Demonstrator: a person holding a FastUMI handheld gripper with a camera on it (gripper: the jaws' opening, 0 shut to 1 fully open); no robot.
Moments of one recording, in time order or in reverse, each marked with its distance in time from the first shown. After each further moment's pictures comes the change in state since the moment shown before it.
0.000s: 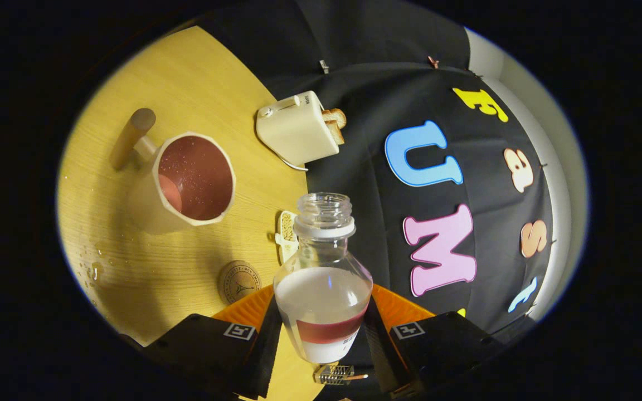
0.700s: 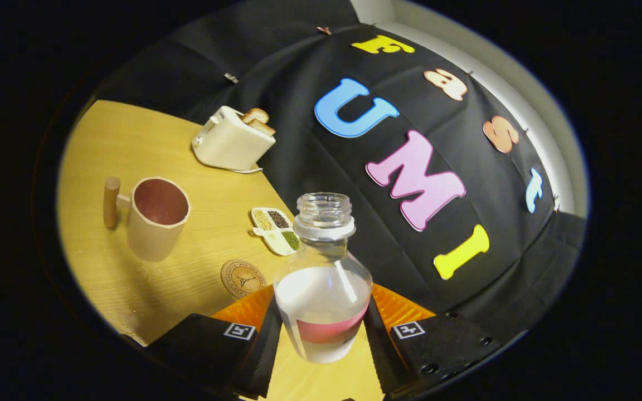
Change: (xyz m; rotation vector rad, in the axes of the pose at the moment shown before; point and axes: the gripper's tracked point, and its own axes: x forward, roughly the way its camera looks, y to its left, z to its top) arm -0.054 -0.030 -0.054 0.483 0.076 -0.087
